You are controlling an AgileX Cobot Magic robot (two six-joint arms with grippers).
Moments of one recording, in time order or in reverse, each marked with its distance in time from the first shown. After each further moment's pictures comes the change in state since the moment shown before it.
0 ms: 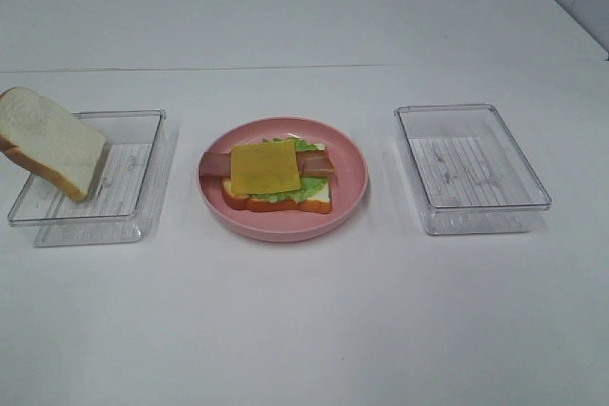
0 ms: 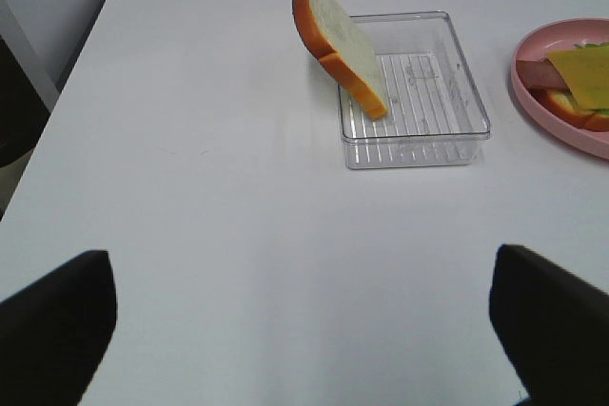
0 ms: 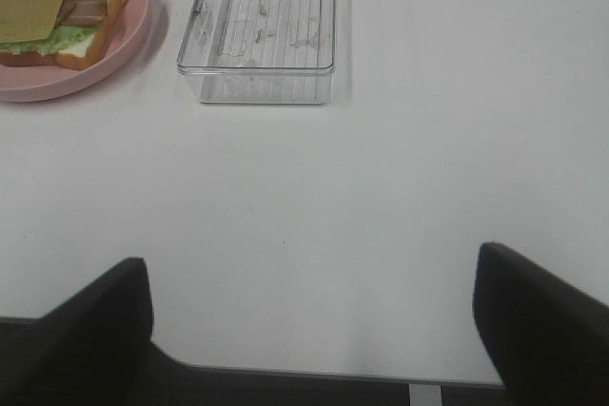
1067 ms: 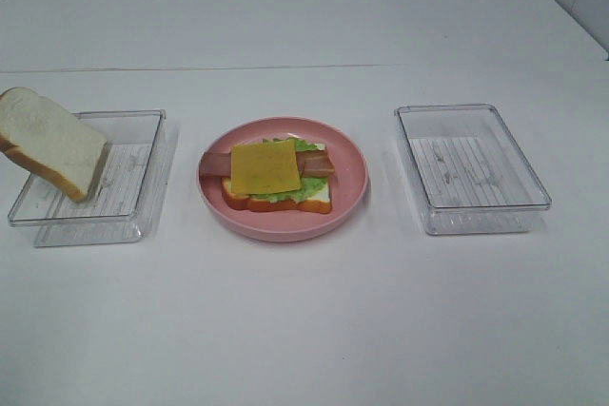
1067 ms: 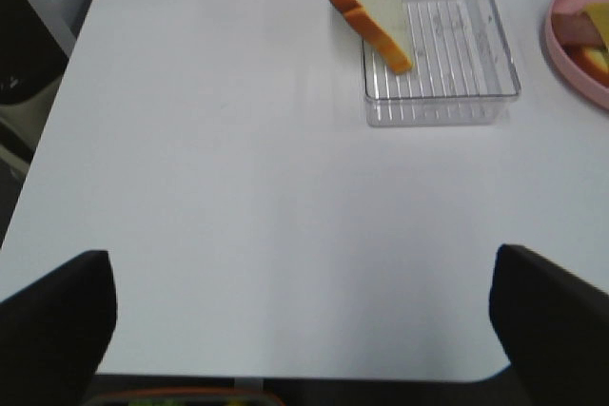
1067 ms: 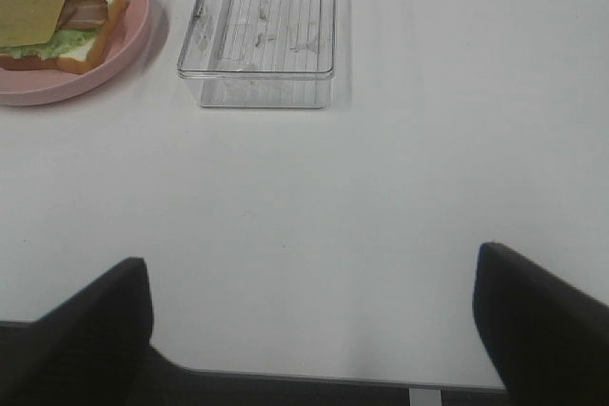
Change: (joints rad) left arm 0.000 0.263 -0.141 0.046 0.073 -0.022; right arm 0.000 0.000 0.000 0.000 -0.007 -0.001
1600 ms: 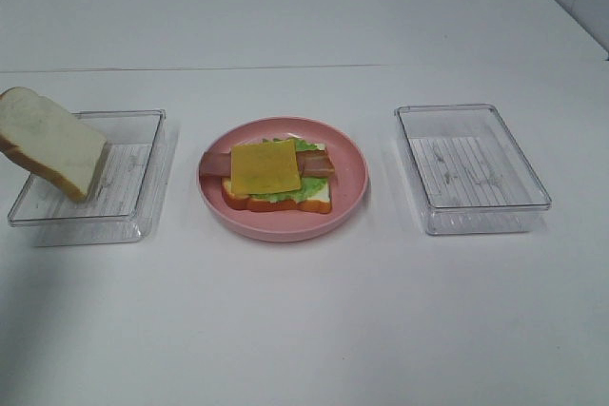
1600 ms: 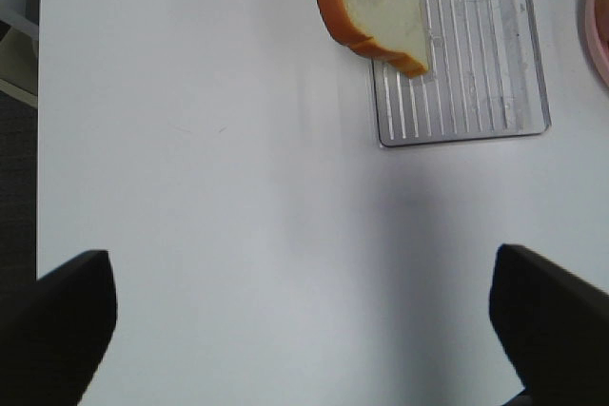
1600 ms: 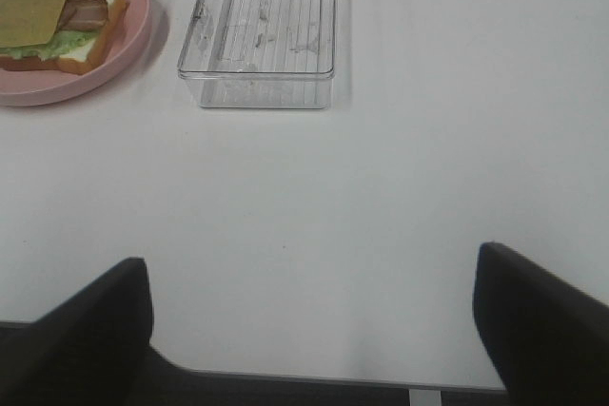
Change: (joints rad) left arm 0.000 0.949 -0.621 0.008 0.062 0.083; right arm 0.000 0.000 0.000 0.000 0.000 0.000
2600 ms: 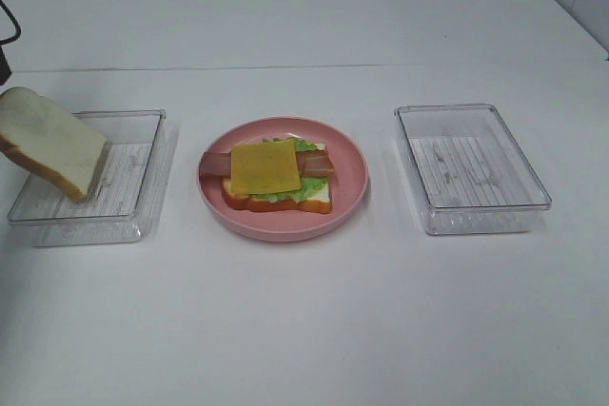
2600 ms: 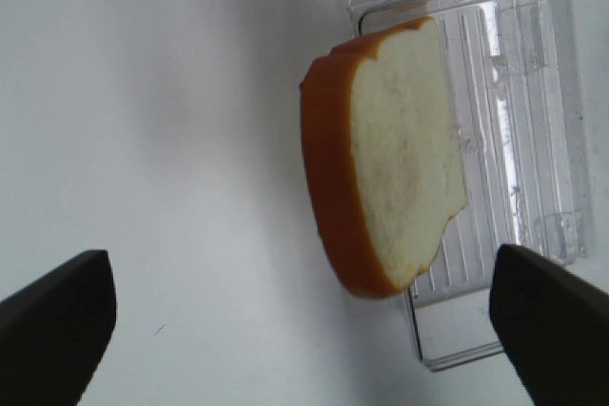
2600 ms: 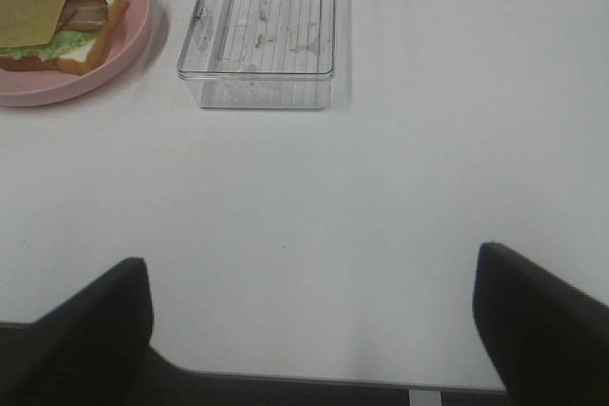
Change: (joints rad) left arm 0.096 0.847 -0.522 -0.213 -0.002 0.249; right arm 0.000 0.000 0.000 0.000 -0.002 0.000
